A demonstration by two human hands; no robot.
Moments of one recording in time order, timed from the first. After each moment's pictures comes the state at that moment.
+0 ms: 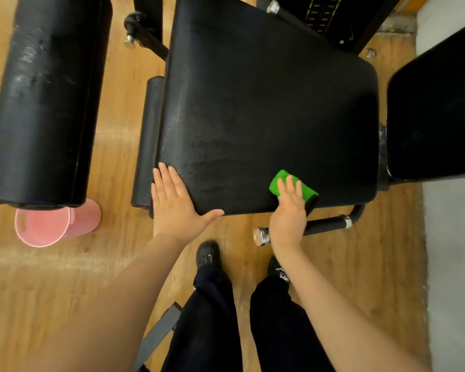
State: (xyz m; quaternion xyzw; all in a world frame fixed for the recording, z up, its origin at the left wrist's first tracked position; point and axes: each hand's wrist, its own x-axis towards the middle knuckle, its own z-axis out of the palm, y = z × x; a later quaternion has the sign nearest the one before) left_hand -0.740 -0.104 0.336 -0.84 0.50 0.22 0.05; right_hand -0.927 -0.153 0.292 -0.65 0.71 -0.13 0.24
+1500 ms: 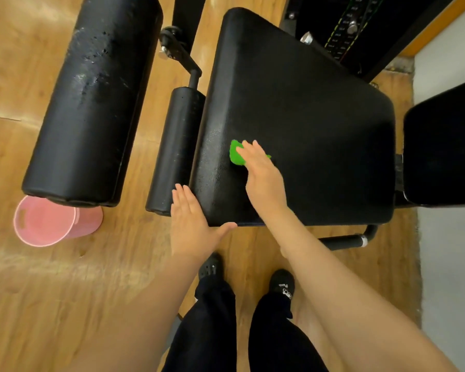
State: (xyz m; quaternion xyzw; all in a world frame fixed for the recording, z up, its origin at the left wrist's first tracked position) left_hand -0.704 -0.074 0.342 -0.85 0.43 0.29 -0.05; right_hand -0.804 -0.199 0.348 -0.80 0.49 -0.18 0.28
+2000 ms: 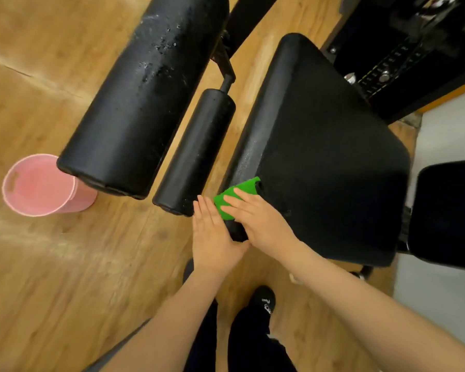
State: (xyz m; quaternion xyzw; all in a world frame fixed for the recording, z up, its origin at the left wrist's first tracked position) left_hand -0.703 -0.067 0.335 -0.86 0.36 0.34 -0.12; right_hand -0.785 -0.170 0.334 -0.97 0.13 0.01 0.20
